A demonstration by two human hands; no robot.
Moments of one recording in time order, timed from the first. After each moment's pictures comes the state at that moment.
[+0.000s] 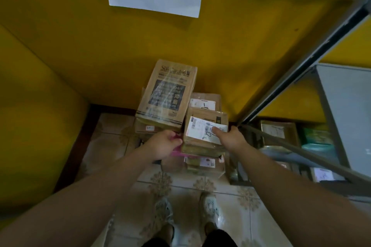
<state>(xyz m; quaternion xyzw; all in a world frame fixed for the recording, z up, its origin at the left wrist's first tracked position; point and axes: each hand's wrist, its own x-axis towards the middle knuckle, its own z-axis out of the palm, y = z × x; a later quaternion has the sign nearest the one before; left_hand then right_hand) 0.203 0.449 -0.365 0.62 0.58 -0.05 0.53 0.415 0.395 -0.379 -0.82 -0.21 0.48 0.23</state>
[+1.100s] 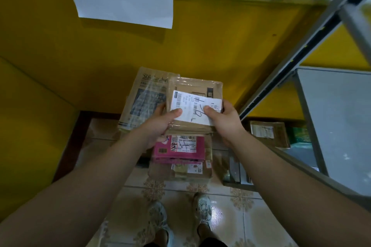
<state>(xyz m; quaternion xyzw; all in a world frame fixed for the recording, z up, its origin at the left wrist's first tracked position) 0.267 0.491 -0.309 0.44 0.56 0.12 0.69 0.452 0.428 -0.321 -0.71 -0.23 0.48 0.46</state>
